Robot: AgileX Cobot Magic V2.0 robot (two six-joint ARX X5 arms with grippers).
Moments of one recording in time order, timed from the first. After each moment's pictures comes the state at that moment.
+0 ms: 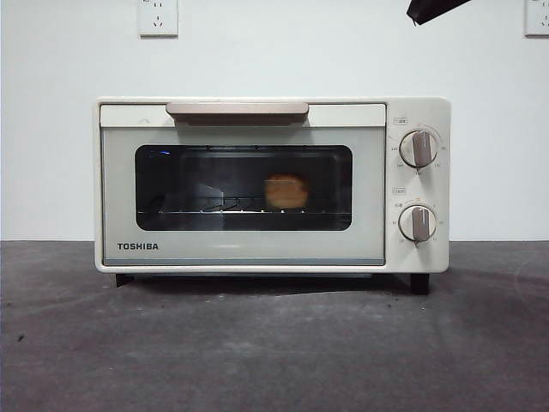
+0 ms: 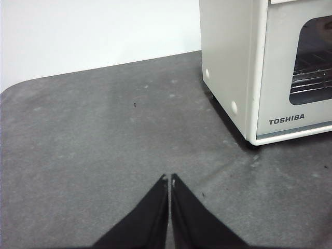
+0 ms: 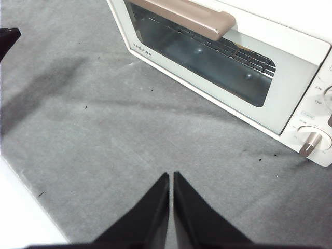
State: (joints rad) left arm 0.03 0.01 0.03 -0.17 0.13 0.17; right arm 0.76 0.89 0.94 -0.69 -0.07 0.19
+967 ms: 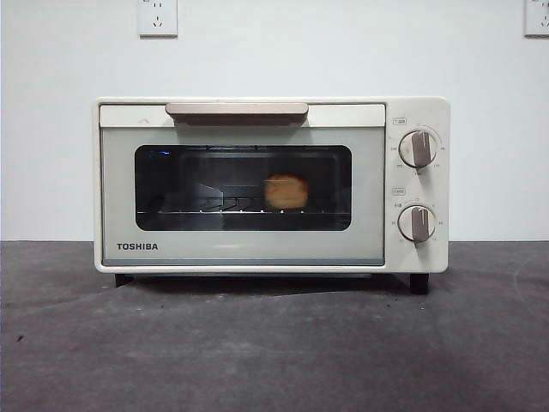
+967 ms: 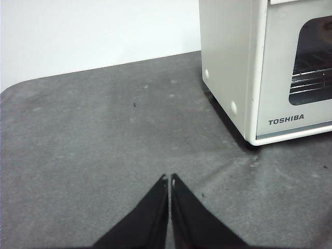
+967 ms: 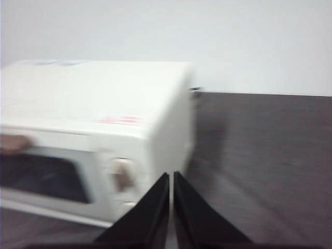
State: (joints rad) left arm 0.03 0.01 0.03 -0.17 0.13 0.17; right arm 0.20 0.47 0.52 -0.19 -0.08 0.12
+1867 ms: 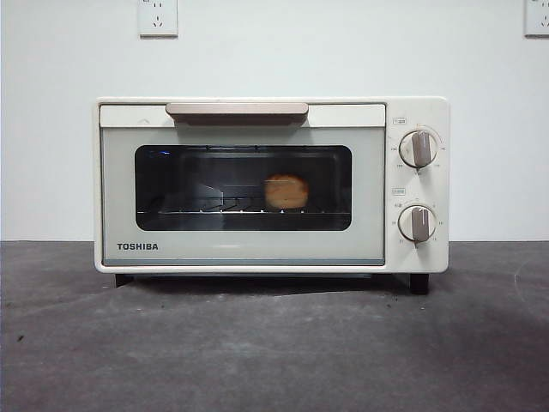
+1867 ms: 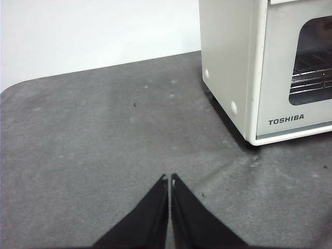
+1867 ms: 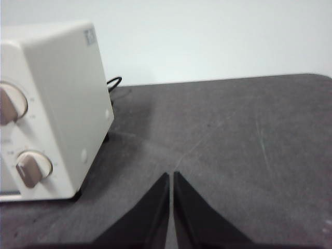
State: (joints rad) left arm 0.03 0.01 0.03 -0.17 0.13 0.17; right arm 0.01 0.01 0.02 -0.06 -0.02 0.12
